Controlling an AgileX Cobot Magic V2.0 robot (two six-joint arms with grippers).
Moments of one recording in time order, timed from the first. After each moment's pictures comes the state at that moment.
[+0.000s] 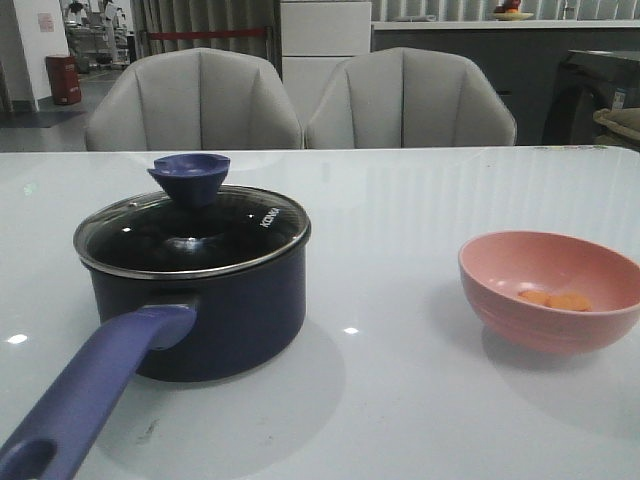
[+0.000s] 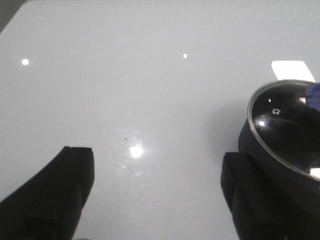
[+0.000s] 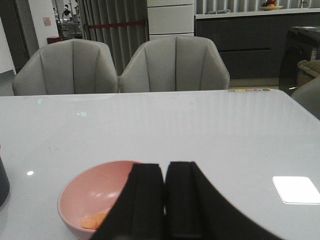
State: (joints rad) left arm -0.03 0.57 -0.63 -0.01 0.66 -0.04; right arm 0.07 -0.01 0.03 0.03 0.03 0.09
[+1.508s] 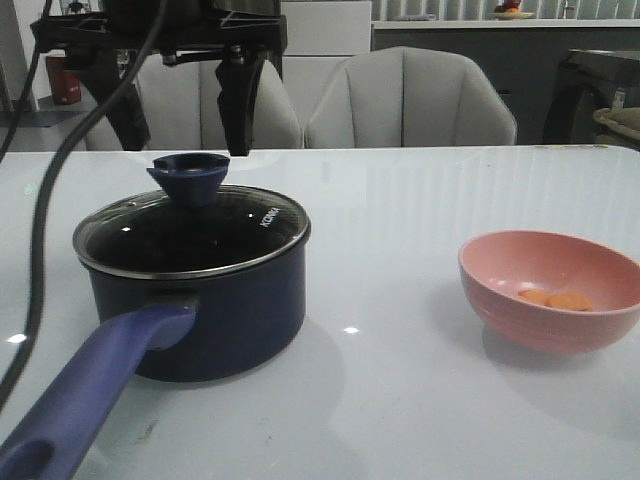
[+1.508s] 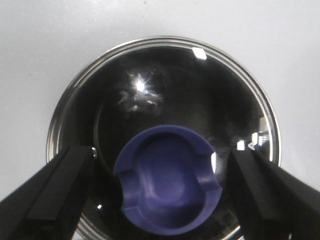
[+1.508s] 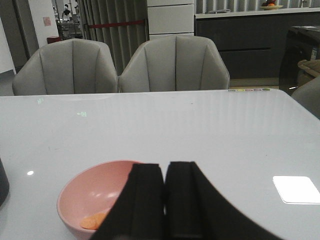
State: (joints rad) left arm -0.56 1.85 -1.68 0.10 1.19 -0.49; right arm 0.07 -0.01 0.03 0.03 0.03 0.09
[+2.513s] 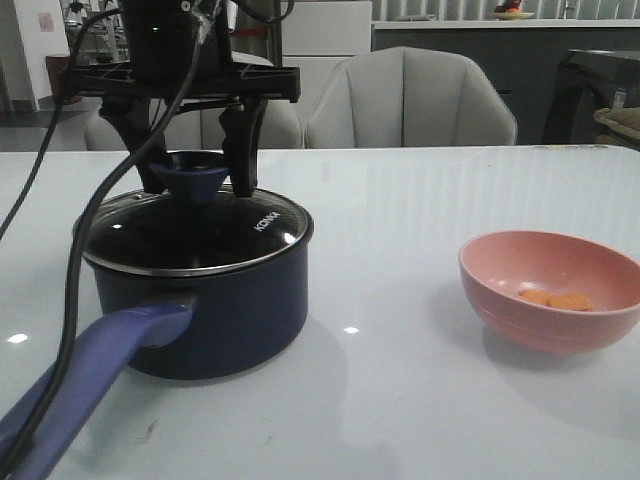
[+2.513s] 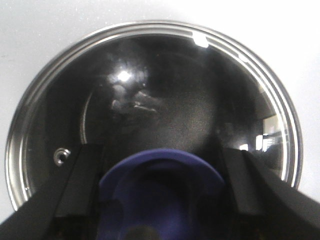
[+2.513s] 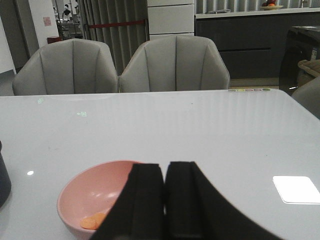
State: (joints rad) left arm -0.56 1.94 -1.71 0.06 1.22 -0.52; right arm 0.07 -0.01 0.03 0.03 0.03 0.09
